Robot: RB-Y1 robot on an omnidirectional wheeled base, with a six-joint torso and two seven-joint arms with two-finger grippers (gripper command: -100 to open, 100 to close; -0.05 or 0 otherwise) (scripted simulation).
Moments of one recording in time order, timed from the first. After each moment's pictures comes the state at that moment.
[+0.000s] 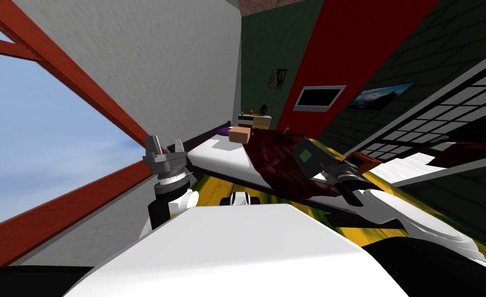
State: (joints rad) left arm 0.50 0.04 0.02 -2.40 0.12 -0.62 -0.08; right arm 0.72 -0.99 -0.43 -1.86 0.69 0.37 0.55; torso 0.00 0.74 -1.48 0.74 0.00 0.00
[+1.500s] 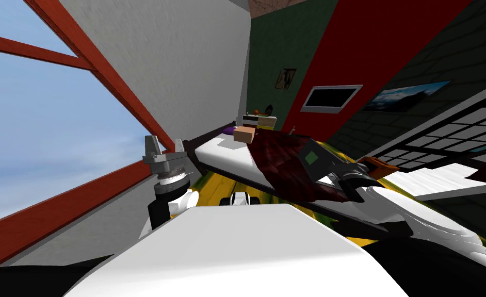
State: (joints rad) left arm 0.50 0.04 0.02 -2.40 0.12 -0.62 -0.08; right arm 0.71 -1.04 -0.43 -1.81 0.66 0.44 0.56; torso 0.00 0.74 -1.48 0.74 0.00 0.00
